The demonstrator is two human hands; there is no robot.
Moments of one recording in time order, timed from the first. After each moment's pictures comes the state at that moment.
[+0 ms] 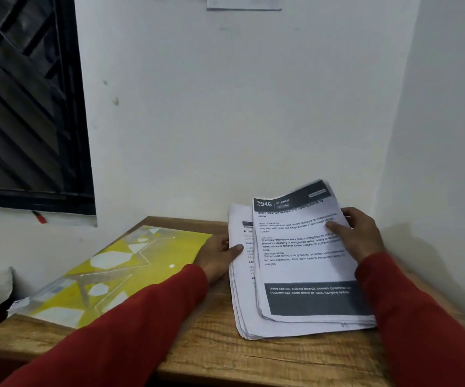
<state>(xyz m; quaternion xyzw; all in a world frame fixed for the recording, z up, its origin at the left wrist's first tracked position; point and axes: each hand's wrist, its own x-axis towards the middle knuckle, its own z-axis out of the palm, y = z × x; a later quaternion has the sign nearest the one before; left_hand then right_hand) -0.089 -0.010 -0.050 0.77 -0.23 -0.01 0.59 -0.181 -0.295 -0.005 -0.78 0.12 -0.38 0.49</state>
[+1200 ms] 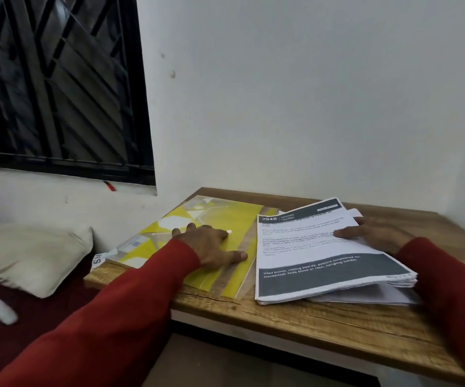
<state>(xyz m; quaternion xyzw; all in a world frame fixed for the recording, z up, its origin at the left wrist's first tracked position) -0.130 0.124 -0.037 0.99 -0.12 -0.04 0.02 -0.142 -0.237 -0.045 -0.73 0.02 0.02 0.68</state>
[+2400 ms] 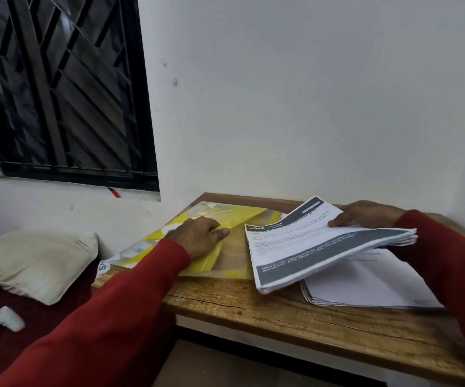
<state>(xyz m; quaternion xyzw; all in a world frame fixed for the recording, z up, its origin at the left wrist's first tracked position) -0.111 0.152 -0.032 0.97 -0.15 0.04 0.21 -0.158 -0.197 0.019 -0.84 0.06 0.08 0.54</state>
